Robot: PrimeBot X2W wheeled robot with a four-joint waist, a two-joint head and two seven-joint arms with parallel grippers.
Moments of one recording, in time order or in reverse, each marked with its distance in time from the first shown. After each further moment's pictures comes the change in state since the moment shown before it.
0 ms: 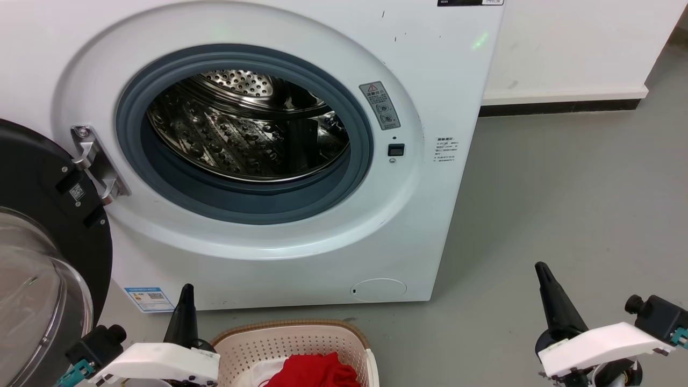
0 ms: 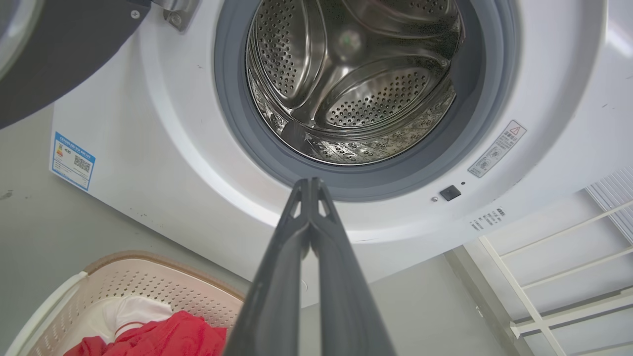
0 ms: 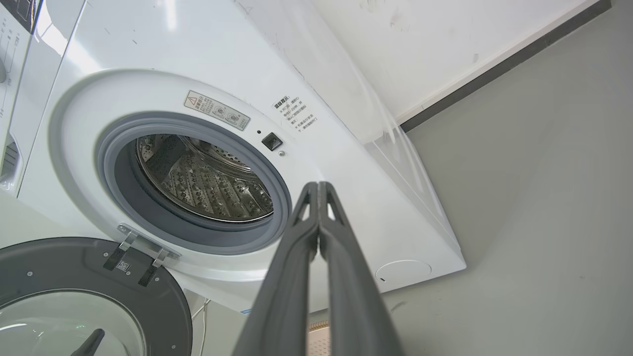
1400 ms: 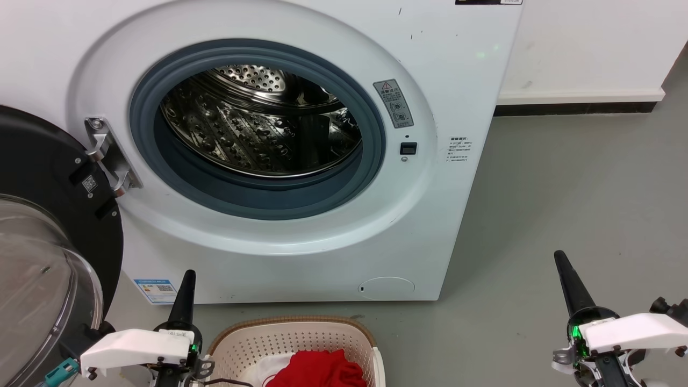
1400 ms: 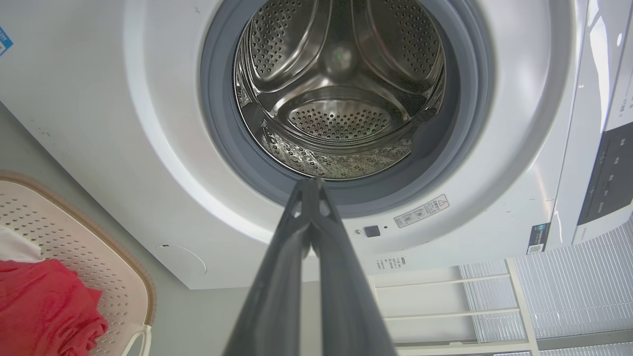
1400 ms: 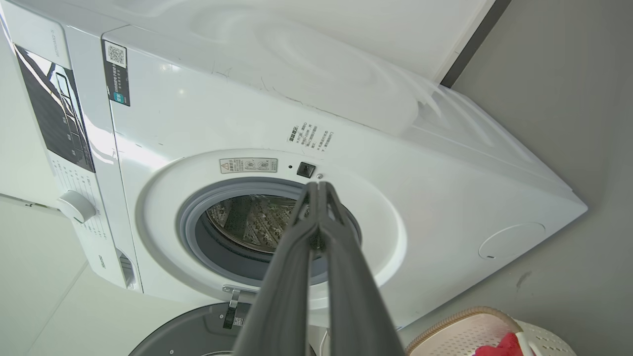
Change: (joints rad) left arm -0.059 -0.001 0.038 0.030 -0.474 -0.037 0.116; right arm -0.056 -0.006 -0.060 0.057 0.508 0.000 0.069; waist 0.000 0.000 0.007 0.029
